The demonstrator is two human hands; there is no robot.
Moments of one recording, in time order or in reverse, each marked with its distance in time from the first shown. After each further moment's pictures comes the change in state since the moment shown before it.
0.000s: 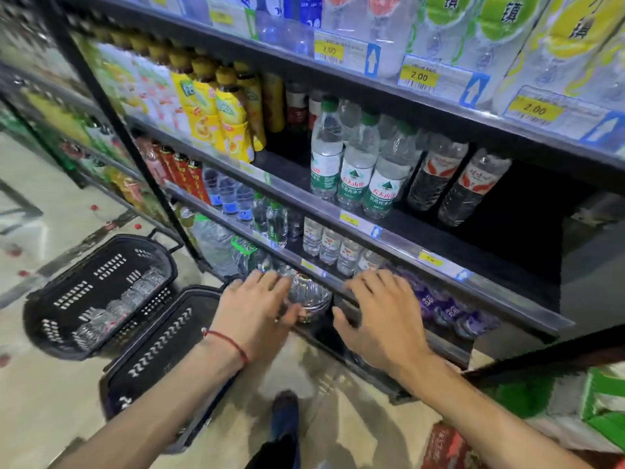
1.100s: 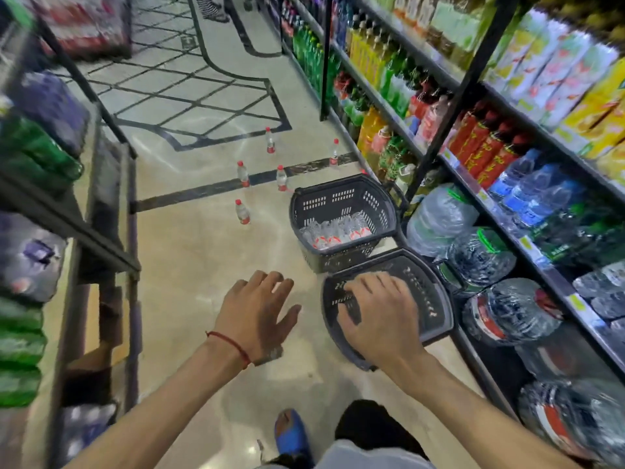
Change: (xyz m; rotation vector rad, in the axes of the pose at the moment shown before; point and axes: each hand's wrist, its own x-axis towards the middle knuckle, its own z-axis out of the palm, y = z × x) left_hand -0.496 -0.319 -0.061 0.057 -0.062 -0.629; right_hand -0.080 -0.539 0.067 0.268 -0.134 -0.602
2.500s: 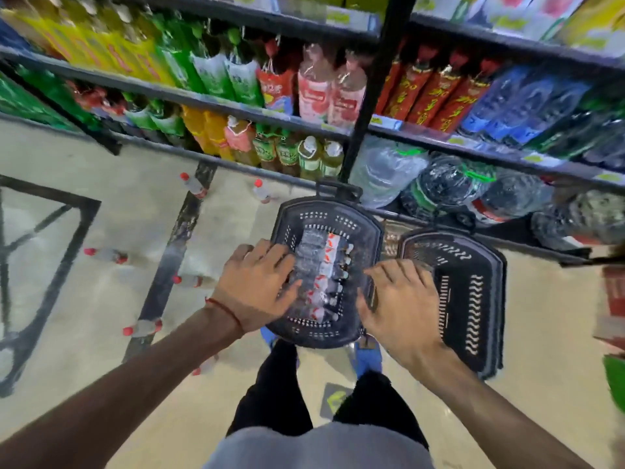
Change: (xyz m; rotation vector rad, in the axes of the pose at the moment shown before) left_hand 0.716 -0.199 0.118 -0.004 -0.211 1.082; right_hand 0.489 0.116 0.148 -0.176 -0.123 1.061
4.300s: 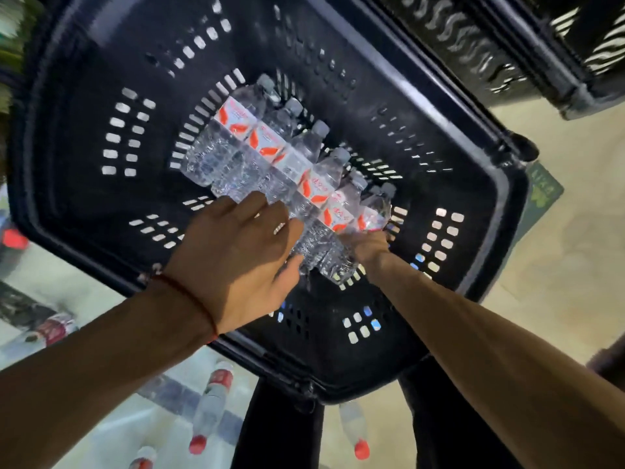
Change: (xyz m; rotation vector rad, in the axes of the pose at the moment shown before) left_hand 0.195 -0.069 0.425 0.174 -0.369 1.278; right_hand 0.083 -0.117 0.615 1.701 -0.212 2.056
